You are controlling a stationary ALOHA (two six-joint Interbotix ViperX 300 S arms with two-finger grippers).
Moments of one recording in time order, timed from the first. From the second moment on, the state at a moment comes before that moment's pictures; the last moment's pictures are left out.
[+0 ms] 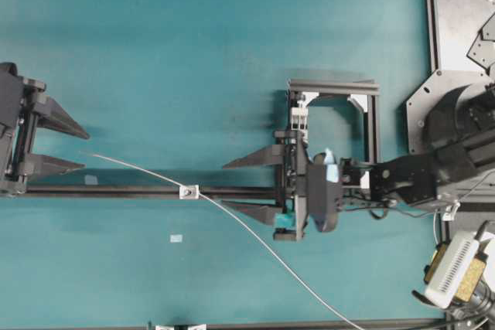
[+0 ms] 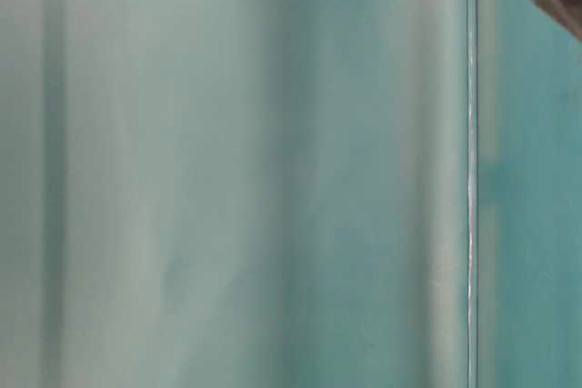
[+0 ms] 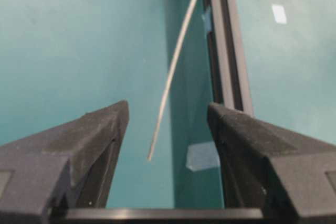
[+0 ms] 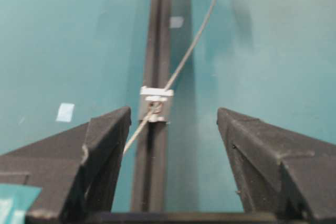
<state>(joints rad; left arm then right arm) -0.18 -0.25 1.21 -0.04 -0.47 -0.18 0.47 0.11 0.98 0.63 -0.93 -0.20</state>
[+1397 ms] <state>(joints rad) -0.01 -0.42 1.18 -0.04 -0.42 -0.06 0.30 -0.16 1.11 0.63 -0.83 -0.30</state>
